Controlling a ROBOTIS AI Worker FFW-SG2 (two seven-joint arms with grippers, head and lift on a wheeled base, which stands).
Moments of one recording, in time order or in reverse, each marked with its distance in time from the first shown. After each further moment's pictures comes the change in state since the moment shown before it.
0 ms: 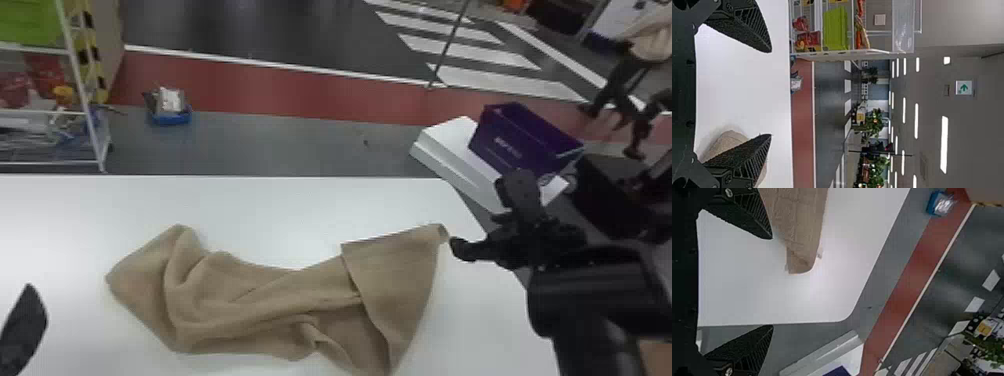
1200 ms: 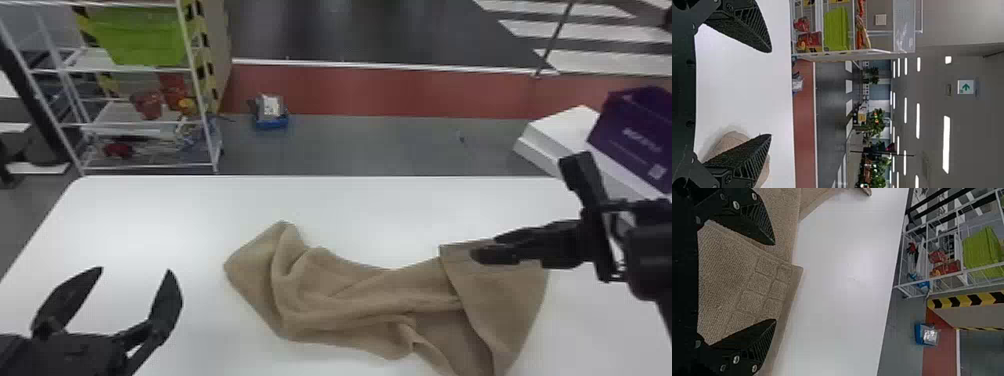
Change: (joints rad) left arm 0.005 0.000 0.004 0.003 -0.004 -0.001 0.001; right arm -0.218 -0.076 0.216 0.183 -0.294 0.297 0.342
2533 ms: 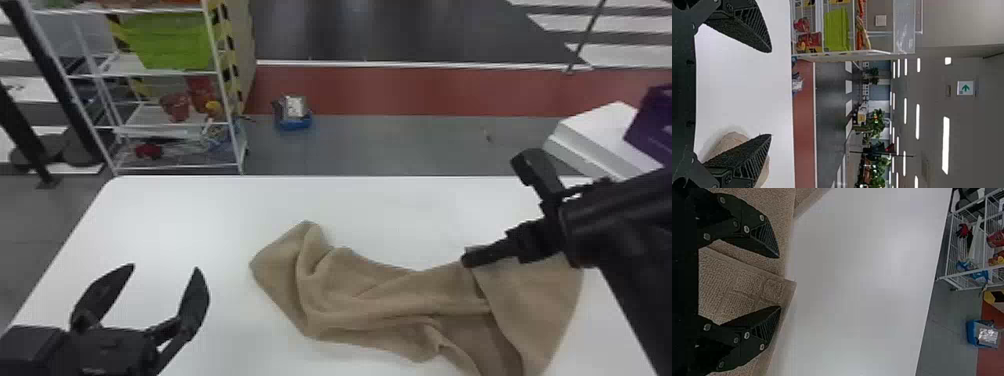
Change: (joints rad) left arm 0.006 0.000 0.004 -0.005 0.007 -0.003 -0.002; right arm -0.191 0.062 0.266 0.171 0.145 0.176 -0.063
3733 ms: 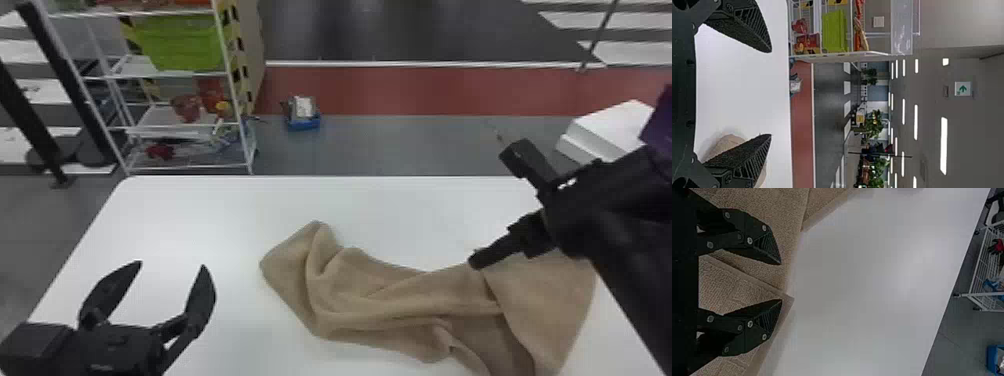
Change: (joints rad) left arm 0.007 0.000 0.010 -0.014 0.004 0.000 -0.003; right arm -0.069 -0.015 0.129 0.037 0.185 0.000 0.207
